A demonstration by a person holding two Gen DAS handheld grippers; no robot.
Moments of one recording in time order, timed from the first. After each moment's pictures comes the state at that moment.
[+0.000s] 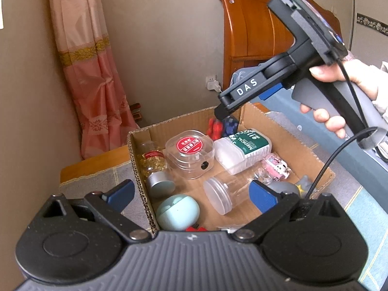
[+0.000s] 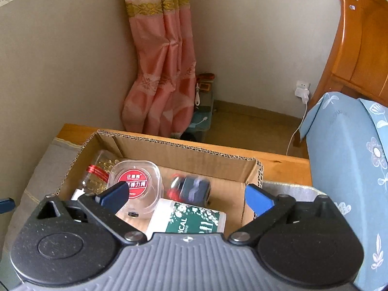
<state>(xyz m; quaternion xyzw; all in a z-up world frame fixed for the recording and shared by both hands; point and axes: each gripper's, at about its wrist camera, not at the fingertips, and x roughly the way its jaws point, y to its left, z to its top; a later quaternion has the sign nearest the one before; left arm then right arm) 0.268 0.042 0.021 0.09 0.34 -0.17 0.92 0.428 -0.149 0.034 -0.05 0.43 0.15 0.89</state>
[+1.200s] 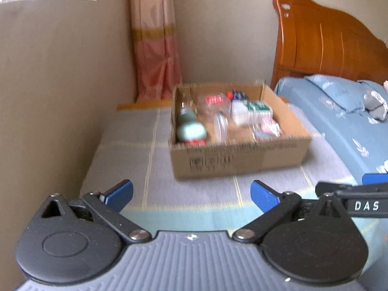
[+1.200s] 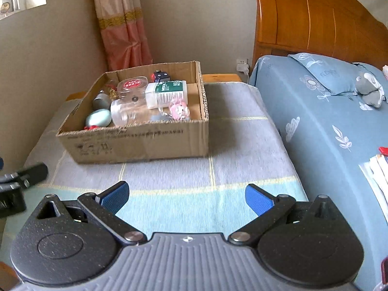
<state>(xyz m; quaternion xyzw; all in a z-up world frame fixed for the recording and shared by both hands) 0.096 0.031 0.019 0.00 0.35 0.00 0.94 0.125 -0.180 0.004 0.02 0.39 0.02 0.92</state>
